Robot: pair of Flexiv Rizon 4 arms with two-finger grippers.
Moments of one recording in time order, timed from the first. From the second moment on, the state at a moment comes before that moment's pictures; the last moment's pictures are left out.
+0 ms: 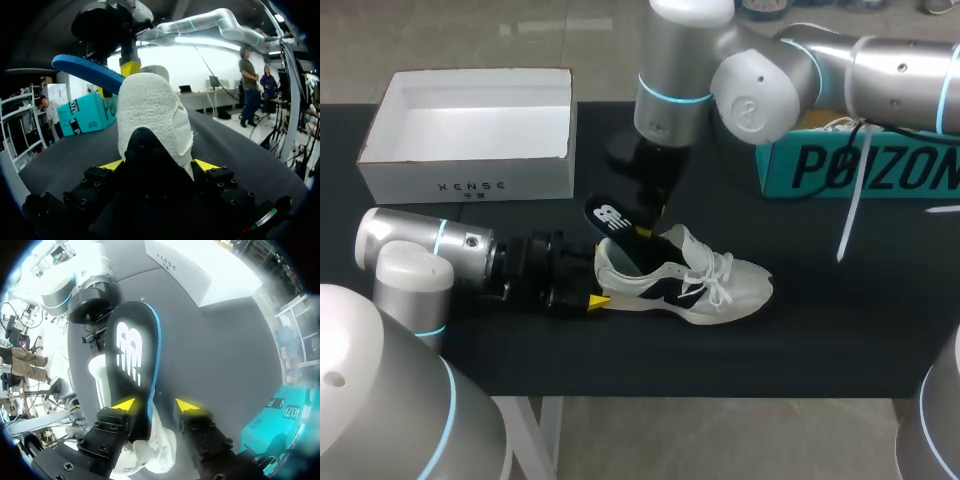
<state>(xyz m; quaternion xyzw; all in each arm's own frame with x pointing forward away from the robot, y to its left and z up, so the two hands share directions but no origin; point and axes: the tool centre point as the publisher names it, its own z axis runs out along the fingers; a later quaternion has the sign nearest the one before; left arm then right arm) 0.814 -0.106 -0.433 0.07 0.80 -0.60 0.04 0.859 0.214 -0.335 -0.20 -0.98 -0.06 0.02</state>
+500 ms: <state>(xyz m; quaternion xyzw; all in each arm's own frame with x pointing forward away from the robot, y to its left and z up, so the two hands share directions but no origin) 0.814 -0.106 -0.433 0.07 0.80 -0.60 0.04 0.851 0.221 -0.343 -0.20 -0.97 -0.09 0.06</state>
